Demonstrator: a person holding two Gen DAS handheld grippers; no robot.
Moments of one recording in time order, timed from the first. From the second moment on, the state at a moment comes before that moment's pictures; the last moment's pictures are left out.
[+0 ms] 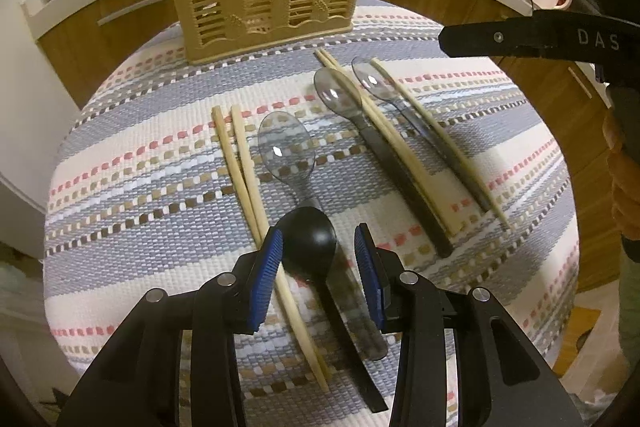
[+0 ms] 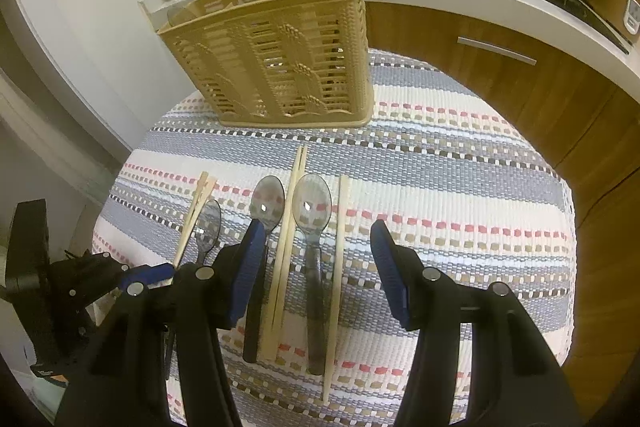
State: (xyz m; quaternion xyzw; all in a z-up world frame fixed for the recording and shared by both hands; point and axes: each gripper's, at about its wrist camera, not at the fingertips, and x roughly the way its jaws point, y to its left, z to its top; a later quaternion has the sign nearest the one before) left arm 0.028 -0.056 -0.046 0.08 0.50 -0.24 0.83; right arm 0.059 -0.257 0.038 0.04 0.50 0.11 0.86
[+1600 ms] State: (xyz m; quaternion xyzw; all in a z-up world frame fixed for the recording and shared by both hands) left arm 0.013 -0.046 -0.047 0.11 0.52 -0.21 0.82; right arm 0.062 -0.255 0.029 0.05 0.51 0.12 0.85
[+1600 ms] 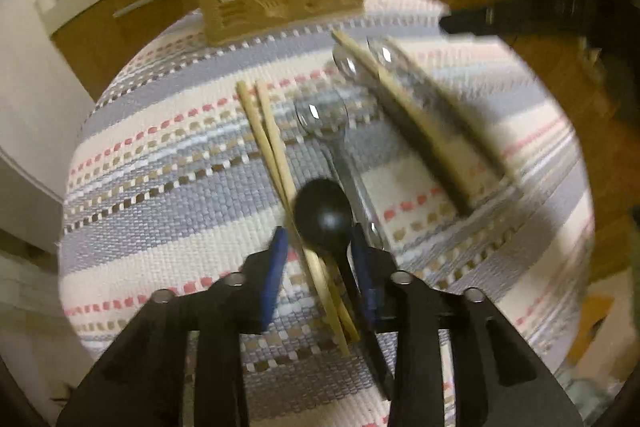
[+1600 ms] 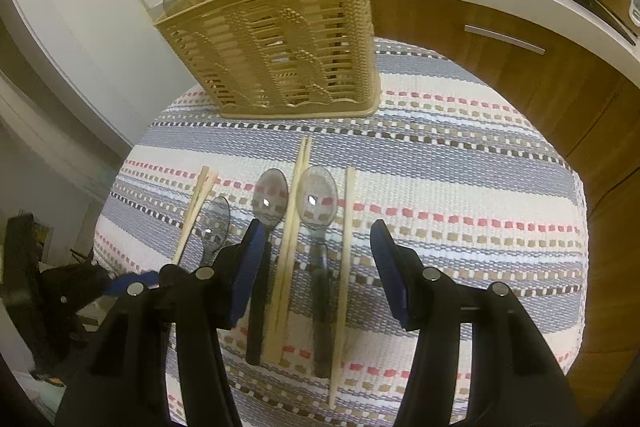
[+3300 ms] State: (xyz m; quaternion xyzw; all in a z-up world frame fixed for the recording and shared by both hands) left arm 0.102 0.007 -0.055 0.09 0.53 -0.14 0.83; right arm 0.105 -0.239 0.008 0.07 0.56 0.14 0.81
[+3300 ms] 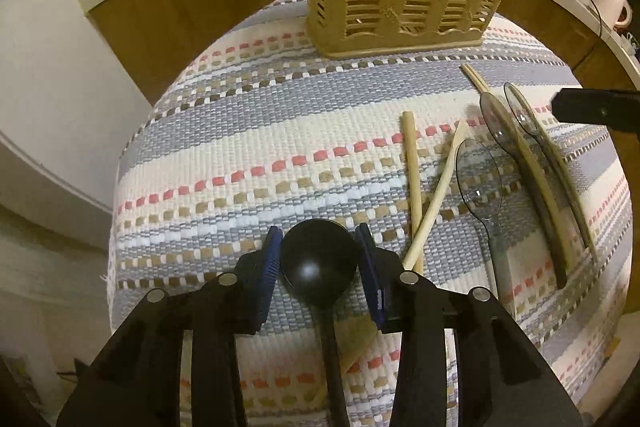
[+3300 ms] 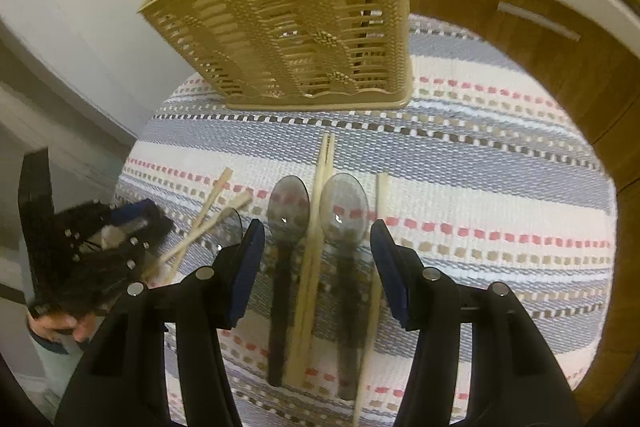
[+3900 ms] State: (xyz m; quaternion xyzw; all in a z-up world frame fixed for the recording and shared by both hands) left arm 0.108 0.008 -0.041 0.06 0.49 -0.15 0.85; right arm 0.139 -0.221 -0.022 0.02 0.60 0.09 0.79
